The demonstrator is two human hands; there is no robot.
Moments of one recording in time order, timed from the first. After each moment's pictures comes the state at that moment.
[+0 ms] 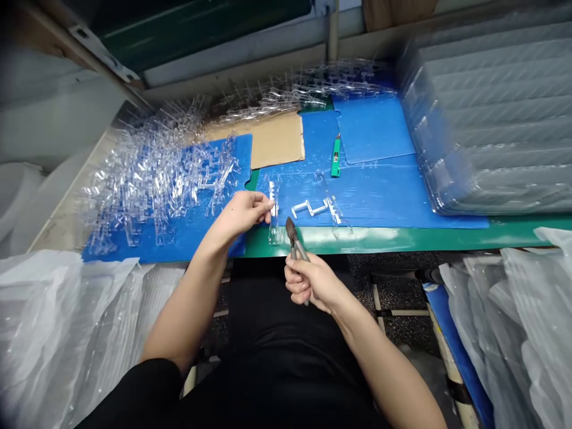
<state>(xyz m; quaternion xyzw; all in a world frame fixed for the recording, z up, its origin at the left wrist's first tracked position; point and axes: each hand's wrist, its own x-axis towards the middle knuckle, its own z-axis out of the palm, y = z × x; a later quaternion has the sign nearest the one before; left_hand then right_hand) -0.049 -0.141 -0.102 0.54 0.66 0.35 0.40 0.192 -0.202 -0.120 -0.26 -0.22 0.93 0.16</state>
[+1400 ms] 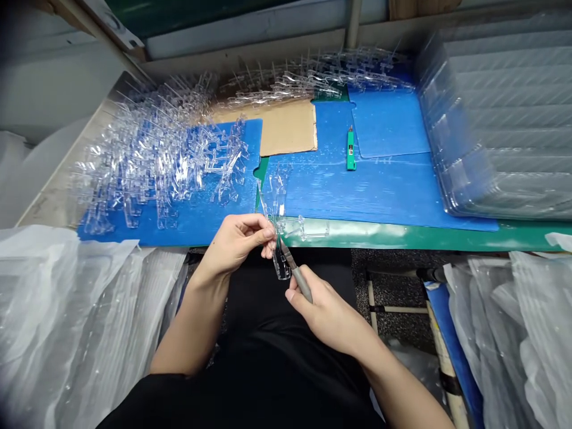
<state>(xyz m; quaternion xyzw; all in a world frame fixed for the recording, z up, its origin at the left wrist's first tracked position) -0.030 -0.226 -0.083 0.45 0.48 0.48 0.58 0.217 -0.246 -0.104 -0.36 -0.57 0.74 0.07</state>
